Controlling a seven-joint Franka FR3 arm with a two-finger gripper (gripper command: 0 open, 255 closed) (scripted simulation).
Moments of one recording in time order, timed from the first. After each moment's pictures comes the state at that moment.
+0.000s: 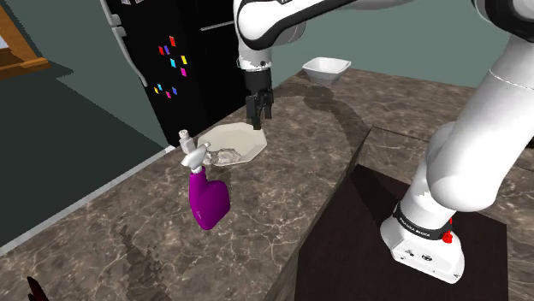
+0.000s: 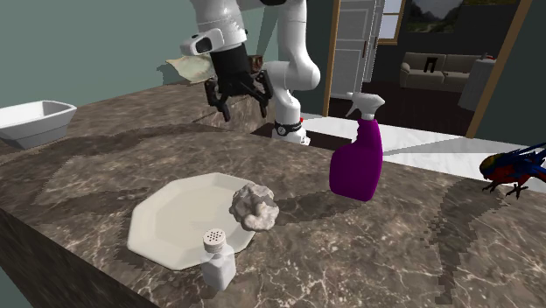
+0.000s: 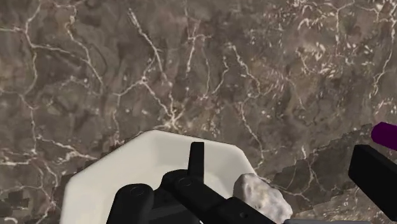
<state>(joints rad) 0.13 -0.09 0.03 -2.03 0.15 1.80 -0.22</state>
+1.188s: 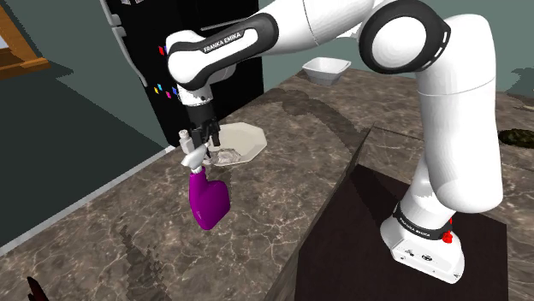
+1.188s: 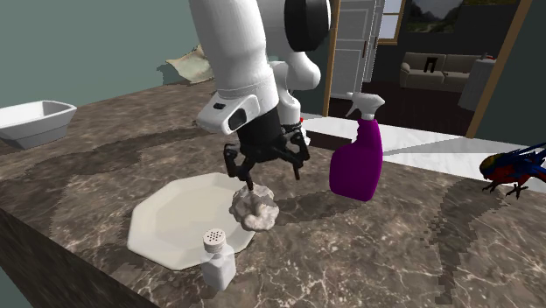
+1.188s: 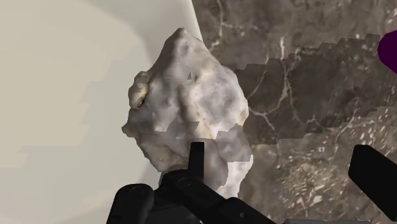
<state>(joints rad) 0.24 0.44 0.12 -1.52 0.14 1.79 -0.28</state>
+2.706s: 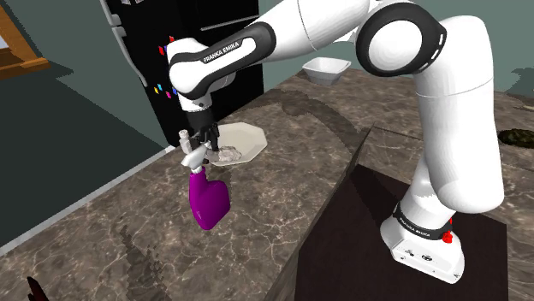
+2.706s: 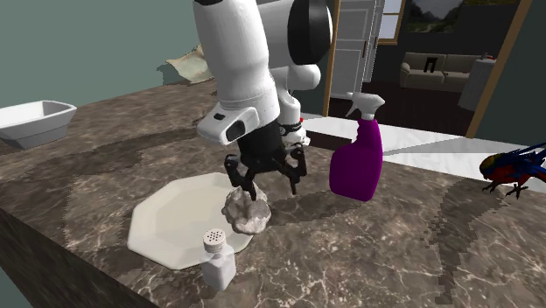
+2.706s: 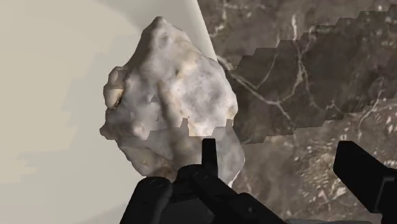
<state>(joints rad) 0.26 0.45 0.11 -1.55 0.14 1.87 -0.20</state>
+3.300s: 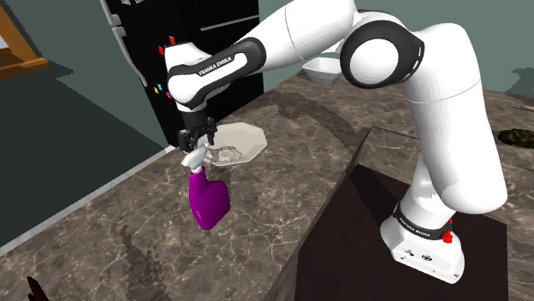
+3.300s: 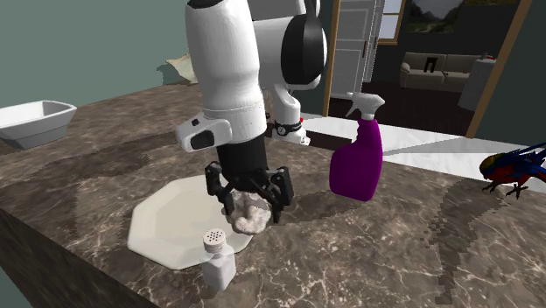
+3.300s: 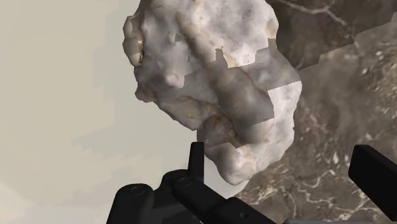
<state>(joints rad) 0.31 0.54 0.03 -1.46 0.09 2.00 0.11</state>
